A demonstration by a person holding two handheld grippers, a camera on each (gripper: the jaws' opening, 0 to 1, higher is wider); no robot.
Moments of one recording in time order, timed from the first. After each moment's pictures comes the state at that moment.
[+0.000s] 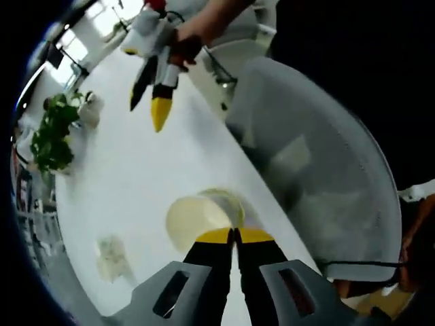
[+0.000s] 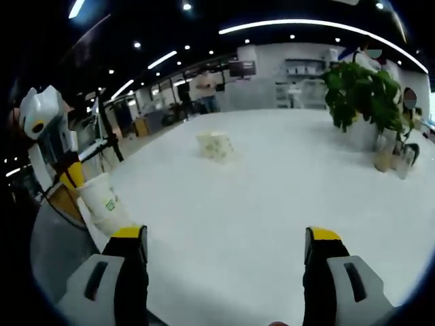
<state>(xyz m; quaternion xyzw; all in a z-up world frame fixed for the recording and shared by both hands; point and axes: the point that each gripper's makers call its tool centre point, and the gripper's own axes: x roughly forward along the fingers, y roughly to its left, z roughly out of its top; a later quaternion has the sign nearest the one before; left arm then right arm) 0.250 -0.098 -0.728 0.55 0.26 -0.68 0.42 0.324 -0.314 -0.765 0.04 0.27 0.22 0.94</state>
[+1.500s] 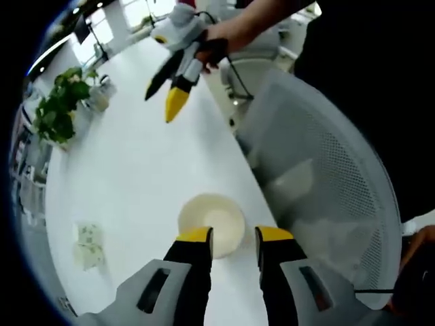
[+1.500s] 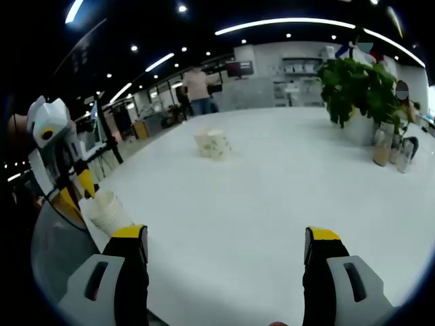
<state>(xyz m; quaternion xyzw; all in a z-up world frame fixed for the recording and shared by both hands) 0.245 -0.104 -0.743 0.46 0.29 -0.69 0.48 0.319 -0.319 -0.772 0.05 0.27 0.22 0.94</state>
